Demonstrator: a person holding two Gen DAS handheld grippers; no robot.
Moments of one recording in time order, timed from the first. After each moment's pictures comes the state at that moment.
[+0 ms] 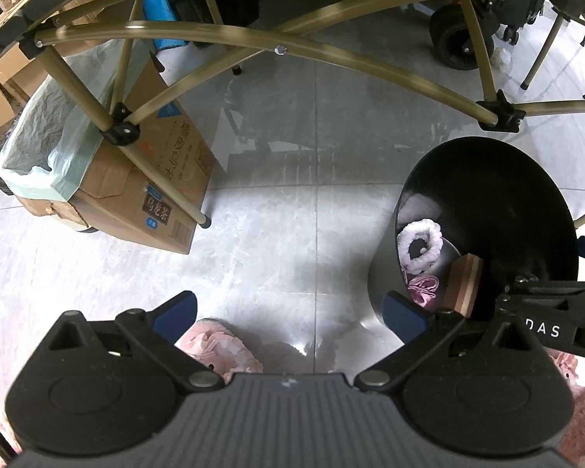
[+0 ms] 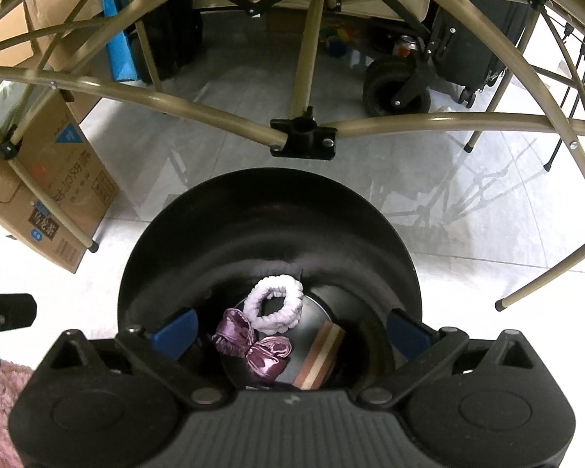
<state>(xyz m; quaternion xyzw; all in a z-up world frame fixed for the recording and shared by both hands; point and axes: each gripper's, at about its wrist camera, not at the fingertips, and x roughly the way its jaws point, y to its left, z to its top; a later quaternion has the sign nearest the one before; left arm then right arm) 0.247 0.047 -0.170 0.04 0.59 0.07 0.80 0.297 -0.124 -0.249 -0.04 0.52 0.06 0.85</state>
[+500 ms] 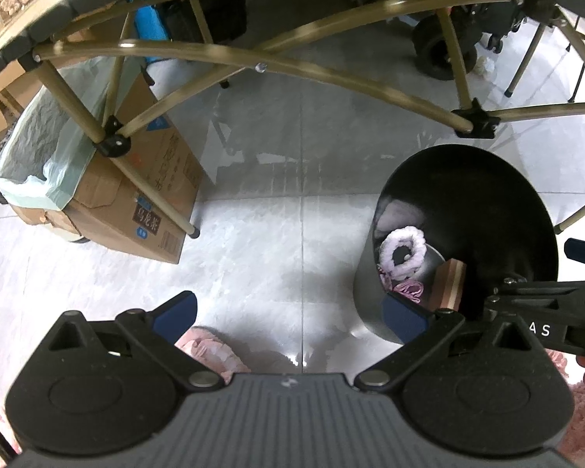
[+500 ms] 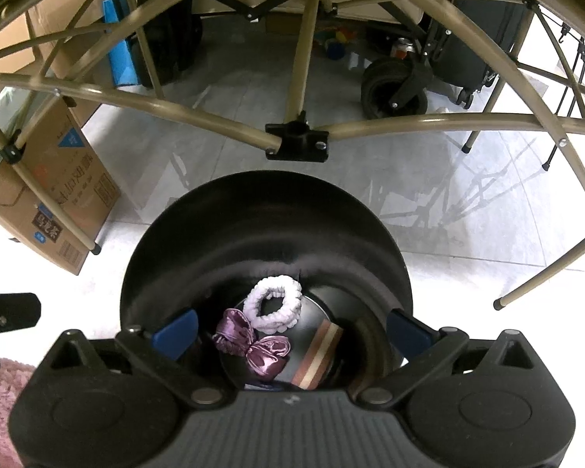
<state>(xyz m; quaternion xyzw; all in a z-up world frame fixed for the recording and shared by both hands) 0.238 0.035 -0.158 0.04 0.57 0.06 0.82 0.290 -0.133 -0.240 -0.03 0.52 0.06 0.85</state>
